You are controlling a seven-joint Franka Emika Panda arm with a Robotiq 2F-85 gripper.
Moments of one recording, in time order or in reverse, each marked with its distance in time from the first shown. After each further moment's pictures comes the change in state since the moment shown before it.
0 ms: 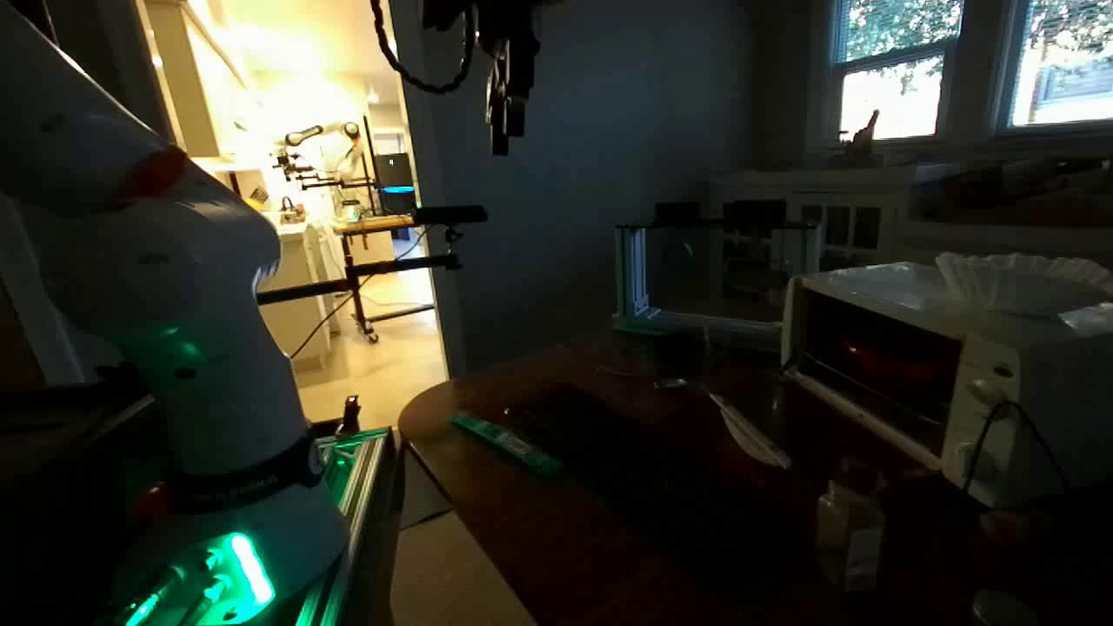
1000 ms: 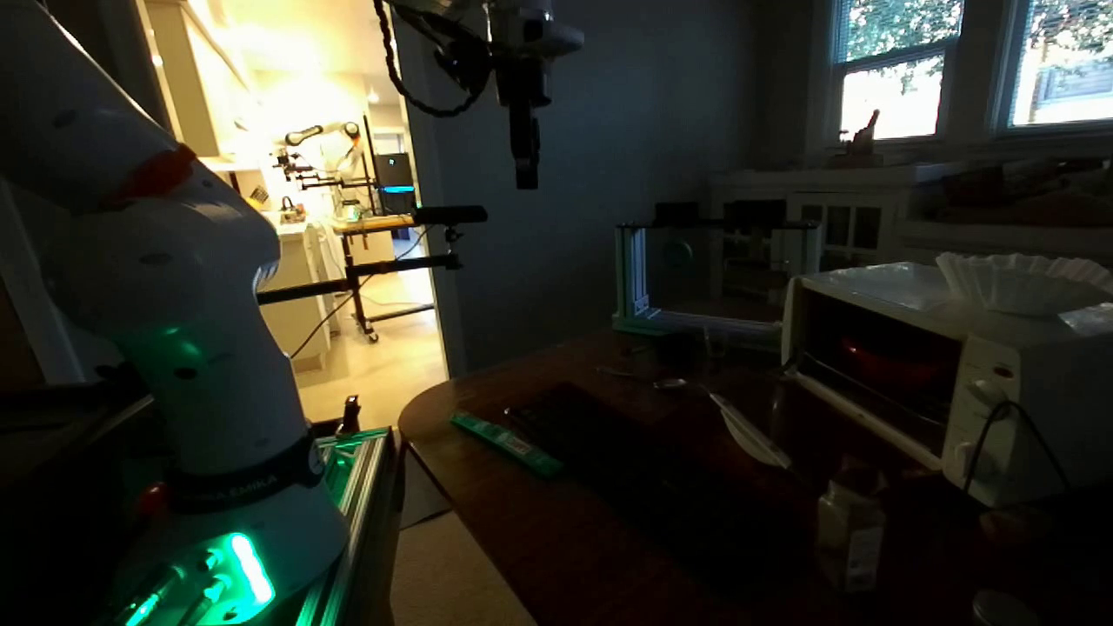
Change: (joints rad) arm 0.005 0.080 0.117 -0.082 0.178 0.302 0.440
